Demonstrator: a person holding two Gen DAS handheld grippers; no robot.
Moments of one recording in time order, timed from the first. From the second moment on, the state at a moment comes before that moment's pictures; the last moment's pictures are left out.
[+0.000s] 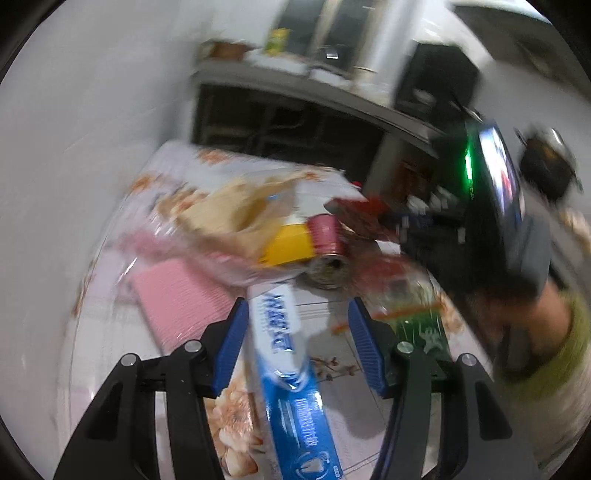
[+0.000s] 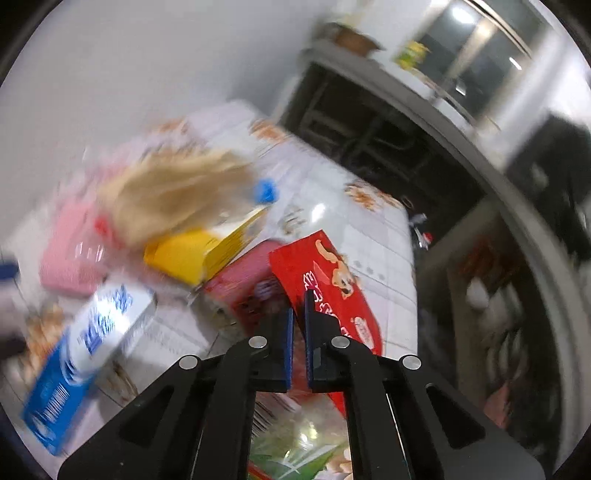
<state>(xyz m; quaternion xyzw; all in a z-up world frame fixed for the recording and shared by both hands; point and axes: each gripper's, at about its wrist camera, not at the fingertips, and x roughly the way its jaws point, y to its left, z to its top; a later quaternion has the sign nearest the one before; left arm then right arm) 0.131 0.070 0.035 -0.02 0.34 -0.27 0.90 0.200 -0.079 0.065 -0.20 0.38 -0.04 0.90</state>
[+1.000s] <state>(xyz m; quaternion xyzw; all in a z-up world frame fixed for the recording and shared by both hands) 0.150 -0.071 0.032 0.06 0.40 -0.41 0.82 0.089 -0.287 0.063 0.30 0.32 -0.05 0.90</state>
